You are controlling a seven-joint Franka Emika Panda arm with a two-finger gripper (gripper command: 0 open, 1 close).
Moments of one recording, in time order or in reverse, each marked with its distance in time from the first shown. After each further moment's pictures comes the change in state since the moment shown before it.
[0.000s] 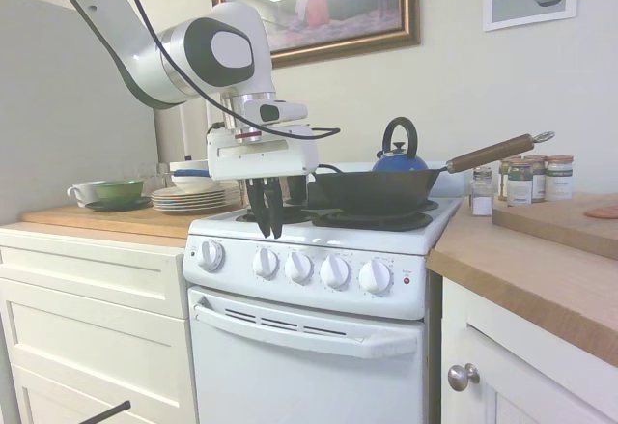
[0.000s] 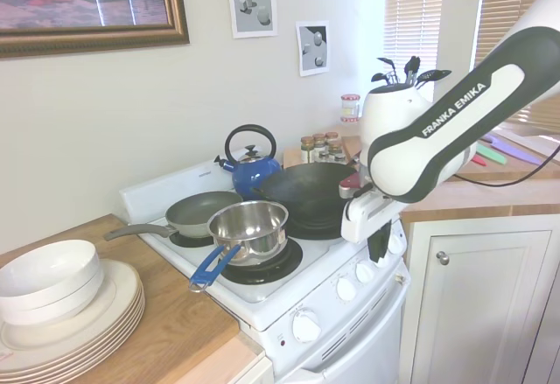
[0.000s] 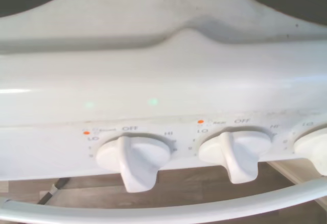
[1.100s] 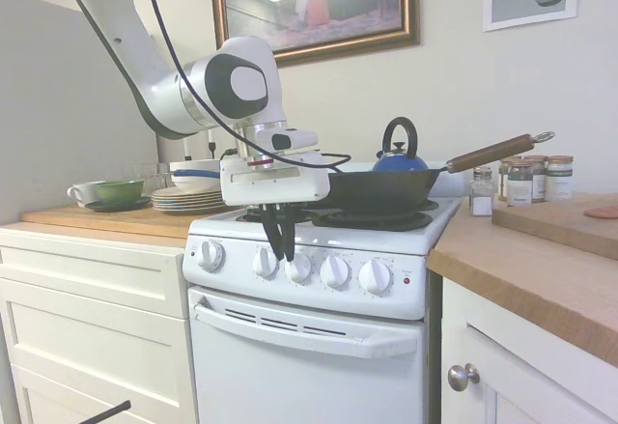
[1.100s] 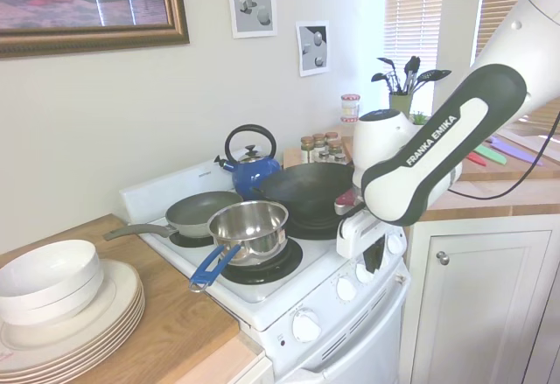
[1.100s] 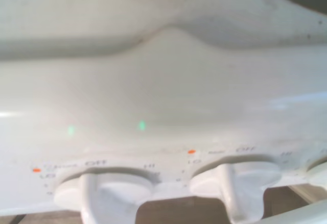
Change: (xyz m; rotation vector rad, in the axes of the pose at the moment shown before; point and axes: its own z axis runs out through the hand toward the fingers) arm 0.012 -0.007 0.041 -0.020 0.020 0.013
